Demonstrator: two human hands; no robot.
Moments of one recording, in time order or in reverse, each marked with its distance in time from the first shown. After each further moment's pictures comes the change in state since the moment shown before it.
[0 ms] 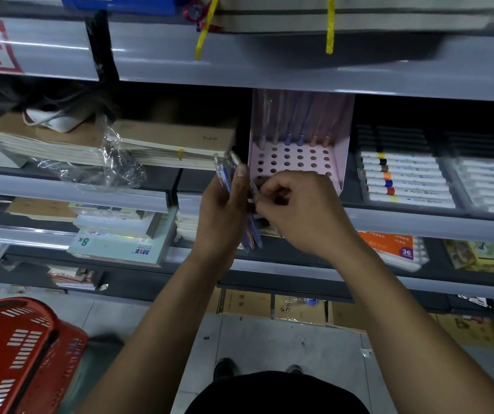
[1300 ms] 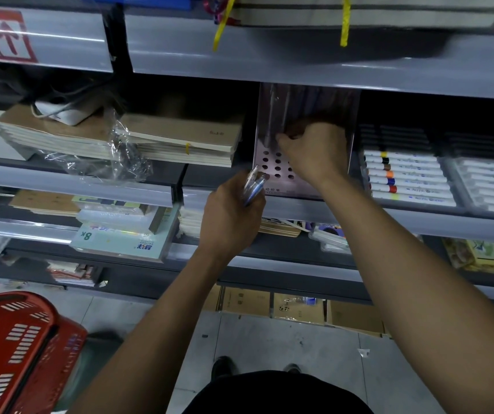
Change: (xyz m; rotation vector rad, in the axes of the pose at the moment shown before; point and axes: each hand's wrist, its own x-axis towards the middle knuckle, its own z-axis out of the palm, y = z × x) left_hand 0.011 -0.029 -0.015 0.715 0.062 0.202; right_hand 0.092 0.034 0.003 -0.186 0.320 0.090
